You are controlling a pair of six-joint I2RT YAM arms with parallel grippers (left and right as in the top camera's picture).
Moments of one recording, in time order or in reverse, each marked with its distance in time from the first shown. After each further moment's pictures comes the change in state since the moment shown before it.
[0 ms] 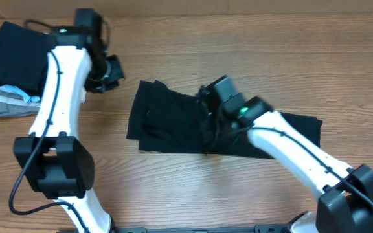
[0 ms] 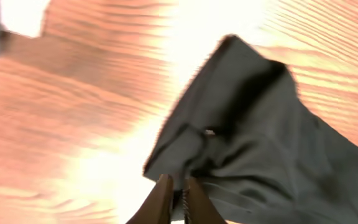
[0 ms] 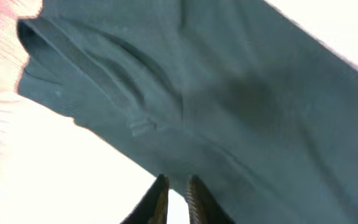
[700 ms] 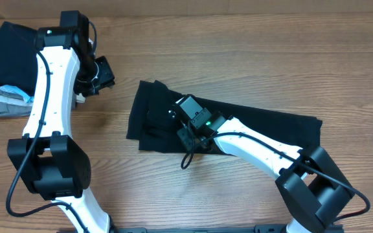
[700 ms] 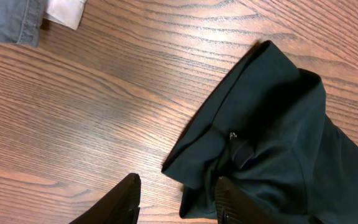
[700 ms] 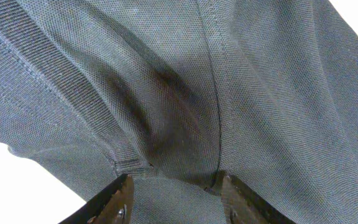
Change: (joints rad) left arm 0.053 0.000 0.000 -0.025 -0.010 0.000; right arm 0.163 0.194 -0.005 0.163 0.212 -0.035
